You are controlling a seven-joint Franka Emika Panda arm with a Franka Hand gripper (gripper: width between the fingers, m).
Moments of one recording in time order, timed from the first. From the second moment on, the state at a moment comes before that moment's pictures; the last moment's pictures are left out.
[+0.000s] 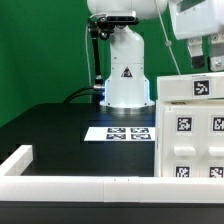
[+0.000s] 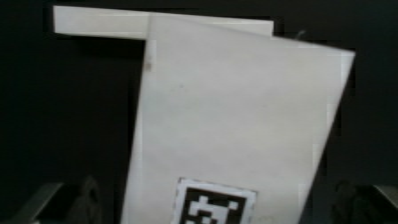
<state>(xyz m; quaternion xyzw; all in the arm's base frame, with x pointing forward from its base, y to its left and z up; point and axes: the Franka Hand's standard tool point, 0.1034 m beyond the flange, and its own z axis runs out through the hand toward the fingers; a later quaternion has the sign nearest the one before) 0.624 0.108 0.185 -0.76 0.65 0.03 0.07</state>
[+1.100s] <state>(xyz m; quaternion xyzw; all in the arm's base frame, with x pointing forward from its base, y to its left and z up) 0.621 0.112 0.190 -0.99 0.14 0.03 0.07</state>
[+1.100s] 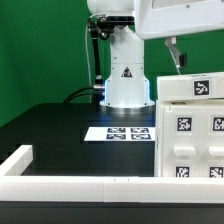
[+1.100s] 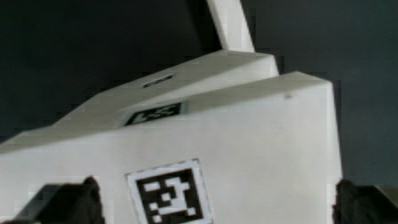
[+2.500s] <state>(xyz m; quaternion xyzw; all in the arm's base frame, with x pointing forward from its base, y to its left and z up) 0.624 0.111 0.175 -0.81 -0.59 0.01 0.00</state>
